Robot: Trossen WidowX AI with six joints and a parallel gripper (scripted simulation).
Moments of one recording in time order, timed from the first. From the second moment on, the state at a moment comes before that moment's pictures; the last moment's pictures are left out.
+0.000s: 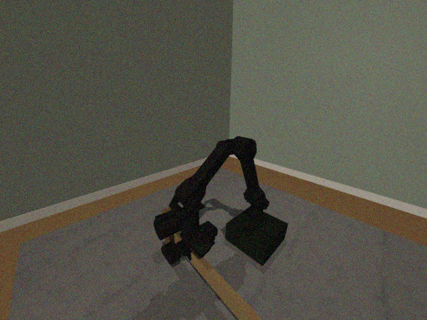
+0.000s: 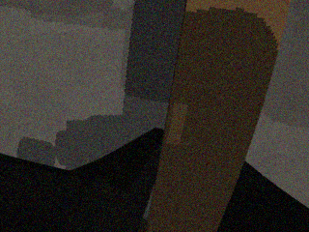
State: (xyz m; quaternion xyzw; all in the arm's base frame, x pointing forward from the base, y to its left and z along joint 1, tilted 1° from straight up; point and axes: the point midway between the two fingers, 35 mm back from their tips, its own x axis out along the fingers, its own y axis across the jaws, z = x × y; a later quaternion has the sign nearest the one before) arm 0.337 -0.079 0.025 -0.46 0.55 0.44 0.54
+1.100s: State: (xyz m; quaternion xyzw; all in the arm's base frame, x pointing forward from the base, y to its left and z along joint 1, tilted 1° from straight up) arm 0.335 -0.084 0.026 -0.46 0.55 0.44 0.54
